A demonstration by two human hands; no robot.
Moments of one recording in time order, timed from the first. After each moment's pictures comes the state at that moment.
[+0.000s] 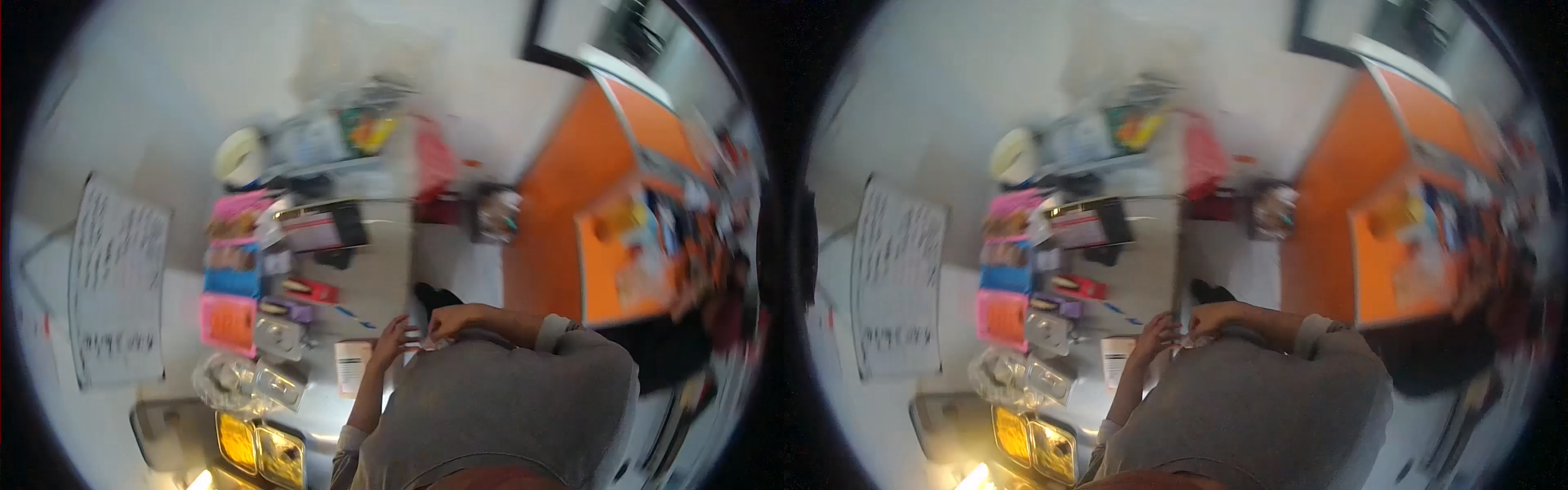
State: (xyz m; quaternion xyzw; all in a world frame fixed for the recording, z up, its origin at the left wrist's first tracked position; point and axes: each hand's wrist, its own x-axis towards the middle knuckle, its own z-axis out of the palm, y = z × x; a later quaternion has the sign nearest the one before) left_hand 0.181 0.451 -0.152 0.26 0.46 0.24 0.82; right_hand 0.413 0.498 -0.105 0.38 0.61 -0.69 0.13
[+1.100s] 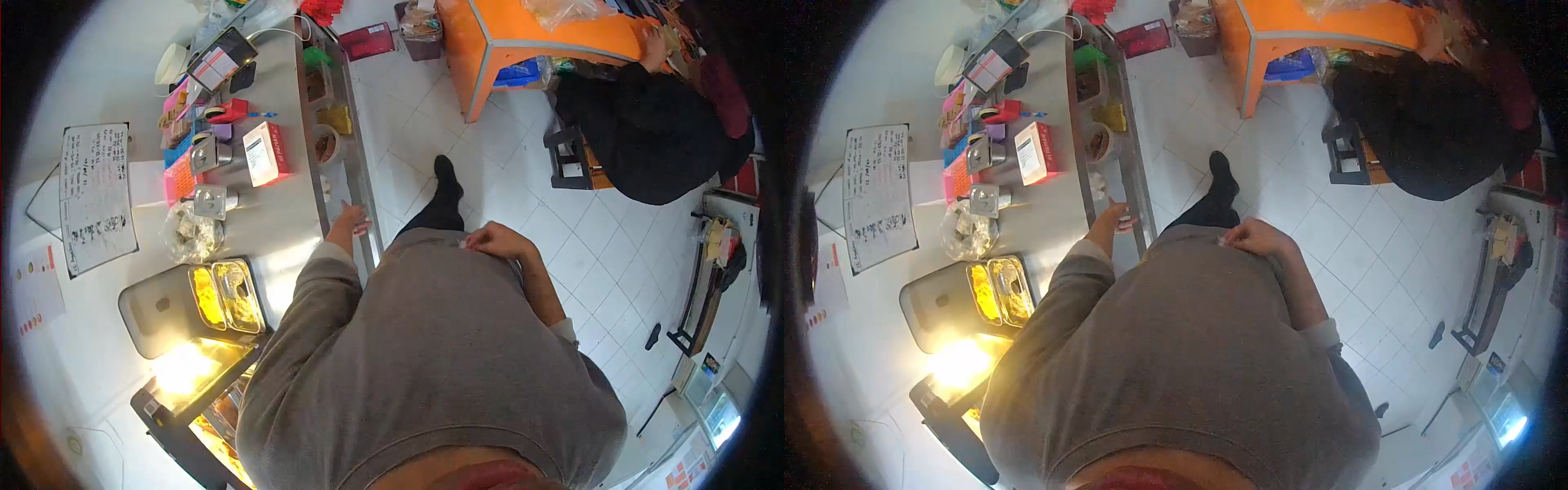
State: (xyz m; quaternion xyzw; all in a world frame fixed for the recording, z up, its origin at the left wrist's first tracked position) left_hand 0.163 0.095 -0.338 0.27 0.72 -0.05 0.63; right_hand 0.548 -0.127 -0.163 0.55 0.48 -0.65 -0.20
